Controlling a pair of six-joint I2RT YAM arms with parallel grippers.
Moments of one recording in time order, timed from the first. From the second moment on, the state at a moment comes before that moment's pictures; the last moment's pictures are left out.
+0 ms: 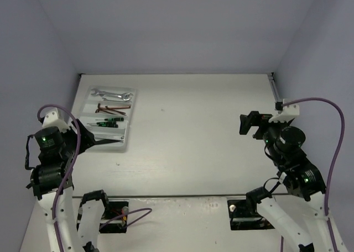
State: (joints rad) left arm 0.26 0.66 1.10 -1.01 0.09 -0.31; right arm 0.37 0.60 0.99 -0.55 0.27 0.20
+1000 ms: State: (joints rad) left arm 0.14 0.30 0.96 -1.17 -0.06 -0.42; right arm 0.41 0.35 0.84 -0.64 0.42 0.18
